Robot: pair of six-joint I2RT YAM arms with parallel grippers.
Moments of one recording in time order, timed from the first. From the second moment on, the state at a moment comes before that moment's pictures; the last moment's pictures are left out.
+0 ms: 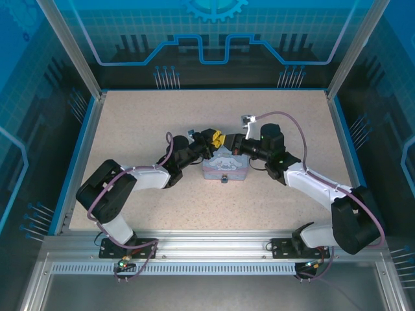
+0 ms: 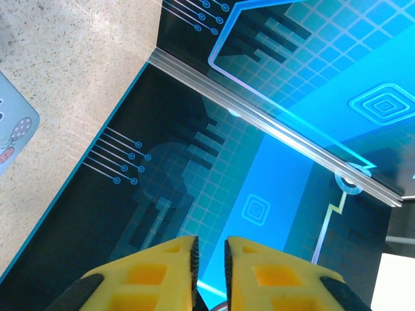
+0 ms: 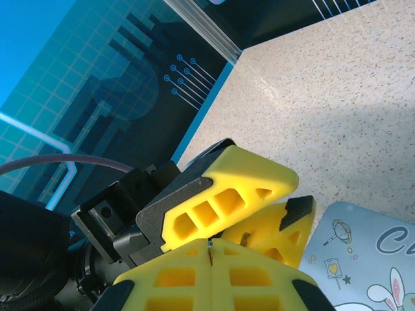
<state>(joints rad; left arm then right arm) -0.60 1.68 0.74 0.90 0.18 -2.09 0.48 1.34 0.77 0.32 -0.49 0.70</state>
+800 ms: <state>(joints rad) -0.51 1.67 0.96 0.58 0.50 -1.30 0.31 1.06 0.63 0.11 -0.51 0.81</state>
